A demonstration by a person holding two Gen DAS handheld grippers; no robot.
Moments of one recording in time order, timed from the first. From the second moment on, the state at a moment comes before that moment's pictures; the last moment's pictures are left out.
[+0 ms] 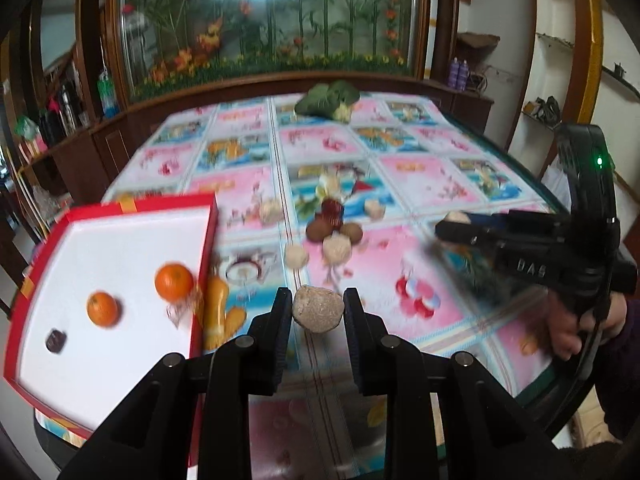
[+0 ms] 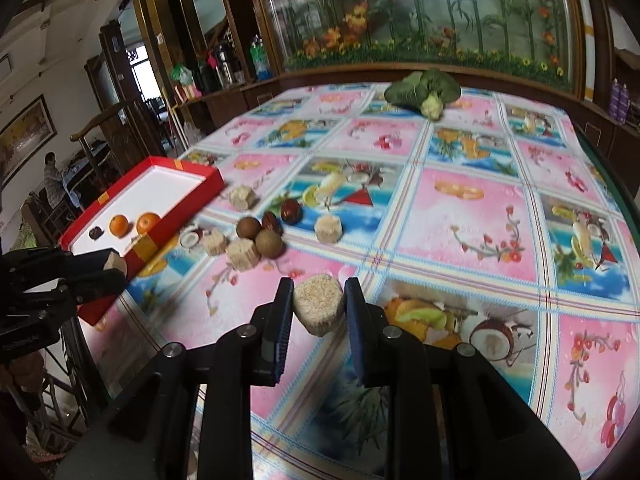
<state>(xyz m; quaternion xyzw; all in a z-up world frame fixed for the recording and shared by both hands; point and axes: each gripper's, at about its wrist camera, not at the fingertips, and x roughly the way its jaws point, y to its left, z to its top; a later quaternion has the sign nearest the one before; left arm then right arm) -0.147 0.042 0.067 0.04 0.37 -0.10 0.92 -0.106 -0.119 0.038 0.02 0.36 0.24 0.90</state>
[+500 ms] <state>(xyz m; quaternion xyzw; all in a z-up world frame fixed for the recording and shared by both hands) -0.151 0.098 0.095 0.05 0.31 0.04 0.95 -0.093 -0.053 0.049 0.07 0.36 0.29 0.88</state>
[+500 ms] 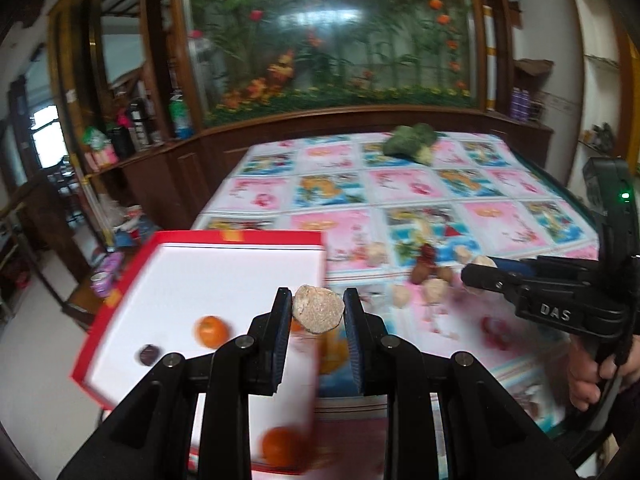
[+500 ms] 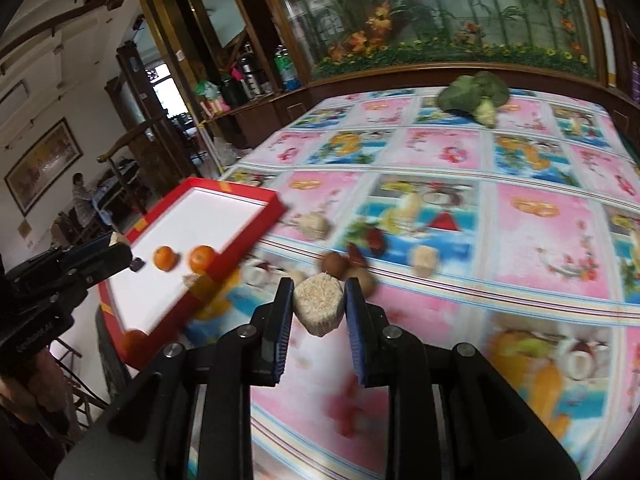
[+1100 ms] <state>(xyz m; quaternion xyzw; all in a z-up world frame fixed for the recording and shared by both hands) -0.159 0.235 0.062 -0.02 0.33 0.14 0.93 -0.110 0.121 0.066 0.00 0.37 0.42 0.83</state>
